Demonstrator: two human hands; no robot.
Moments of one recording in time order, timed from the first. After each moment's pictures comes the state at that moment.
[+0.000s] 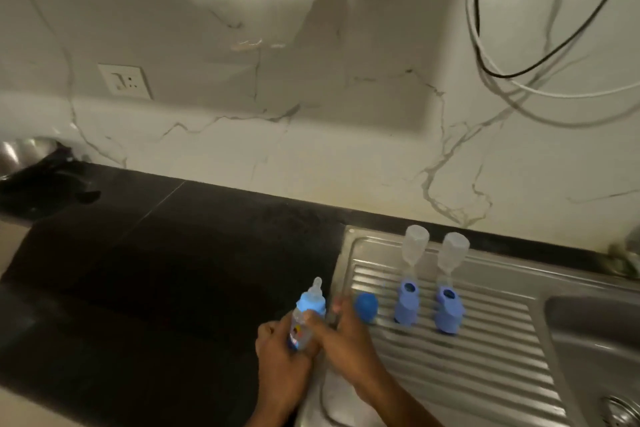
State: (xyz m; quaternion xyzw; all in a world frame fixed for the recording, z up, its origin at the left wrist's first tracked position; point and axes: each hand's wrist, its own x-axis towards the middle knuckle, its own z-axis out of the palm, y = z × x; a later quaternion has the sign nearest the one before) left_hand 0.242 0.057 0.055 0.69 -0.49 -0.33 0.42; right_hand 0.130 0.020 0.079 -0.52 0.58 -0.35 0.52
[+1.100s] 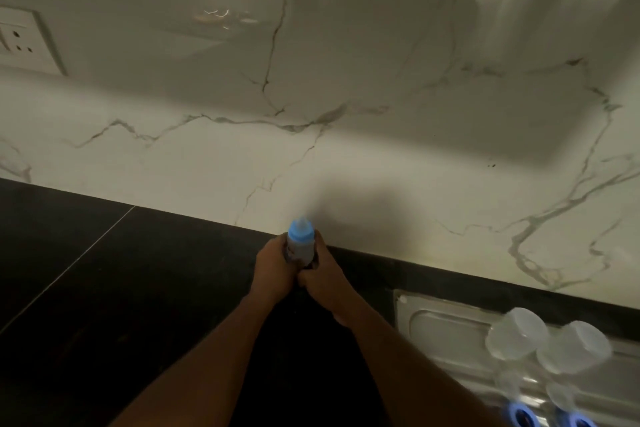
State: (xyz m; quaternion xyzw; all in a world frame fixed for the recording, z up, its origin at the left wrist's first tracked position) left_hand 0.380 -0.342 0.003 0.64 -0.57 -0.31 0.40; right_hand 0.262 -0.327 0.020 -0.59 0.55 -0.34 0.49
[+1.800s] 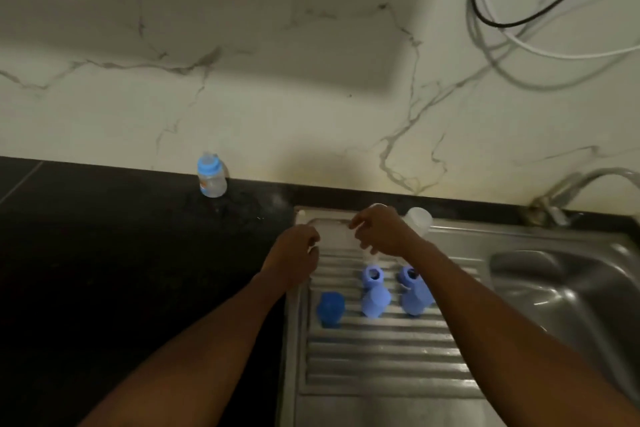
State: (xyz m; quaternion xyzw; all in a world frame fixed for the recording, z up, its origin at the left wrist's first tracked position) left_hand 0.206 -0.195 0.024 0.51 -0.79 -0.27 0.23; right_hand 0.003 -0.191 0.101 -0.61 0.71 -0.11 0.34
